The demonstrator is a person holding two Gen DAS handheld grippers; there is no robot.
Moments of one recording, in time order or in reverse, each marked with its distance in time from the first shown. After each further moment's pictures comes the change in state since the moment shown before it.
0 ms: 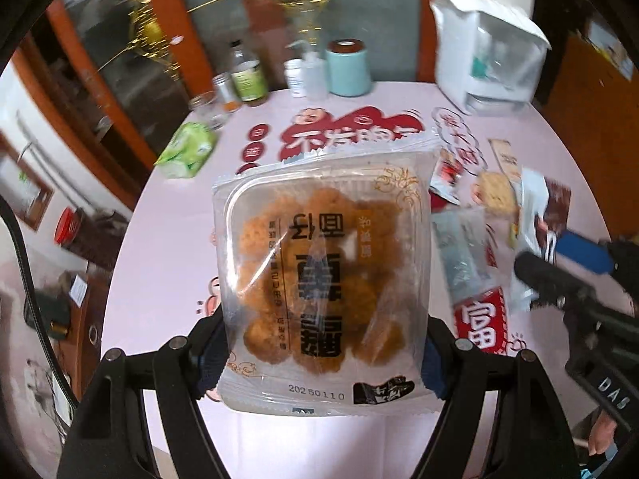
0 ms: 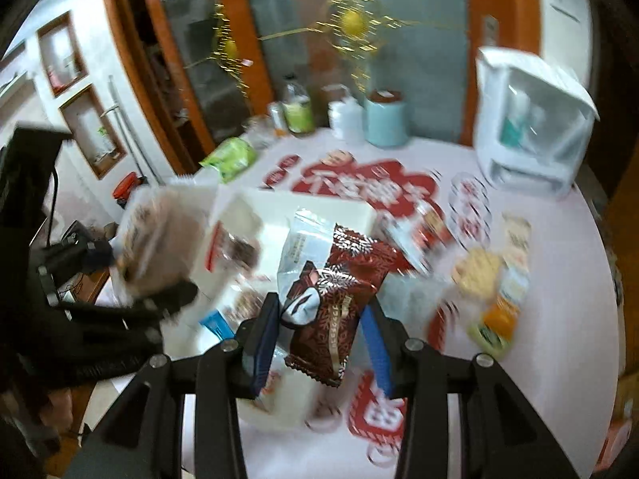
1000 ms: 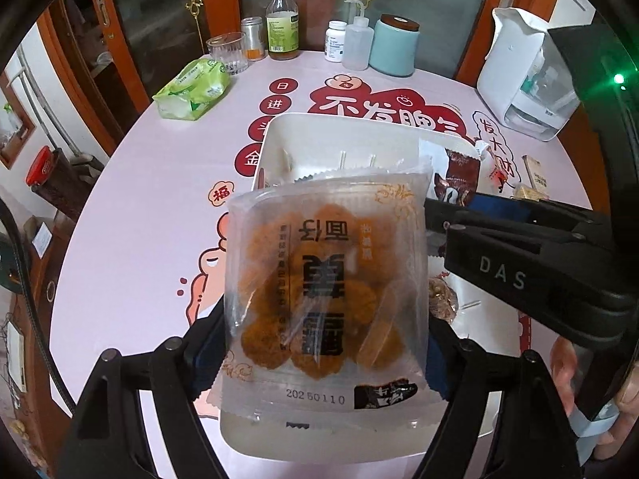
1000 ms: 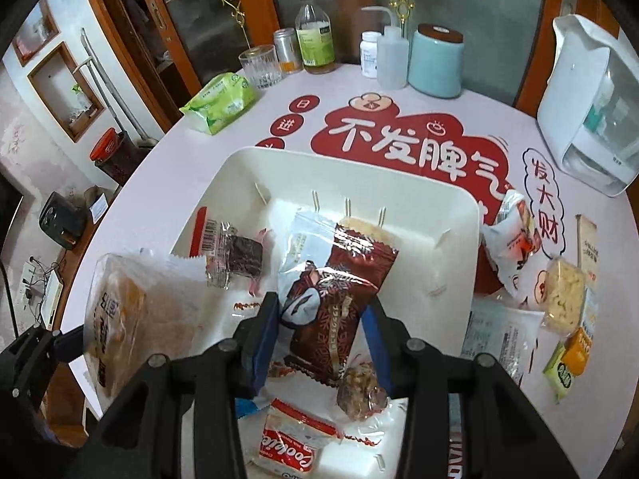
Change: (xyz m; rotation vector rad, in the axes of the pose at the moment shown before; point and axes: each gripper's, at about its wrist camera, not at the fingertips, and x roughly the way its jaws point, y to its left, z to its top) left arm 0.094 0.066 -0.014 -0.159 0.057 -0.109; right arm 0.160 0.053 0.041 0.003 0.246 -0.035
